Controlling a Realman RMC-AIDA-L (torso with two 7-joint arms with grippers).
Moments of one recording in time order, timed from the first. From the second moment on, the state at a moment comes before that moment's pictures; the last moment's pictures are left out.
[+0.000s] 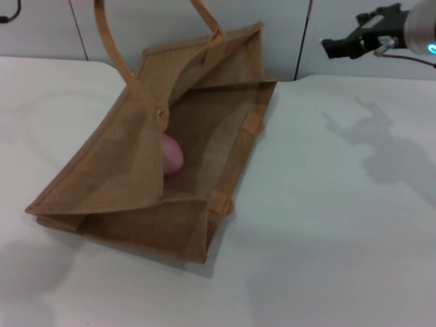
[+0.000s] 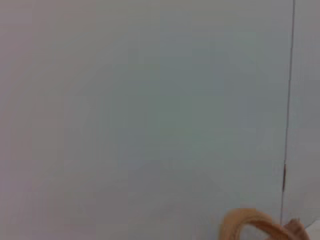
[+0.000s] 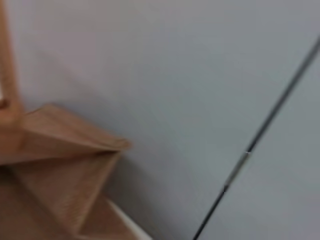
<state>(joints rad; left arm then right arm) -0.58 -2.04 0.94 1.50 -0.85 -1.16 0.86 0.81 2.00 -1.36 -0.94 0.69 0.72 -0.77</state>
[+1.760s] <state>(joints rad) -0.40 -2.04 0.88 0.54 -2.35 -1.09 2.38 0.48 2.02 -1.76 -1.03 1.07 -0.22 -0.92</state>
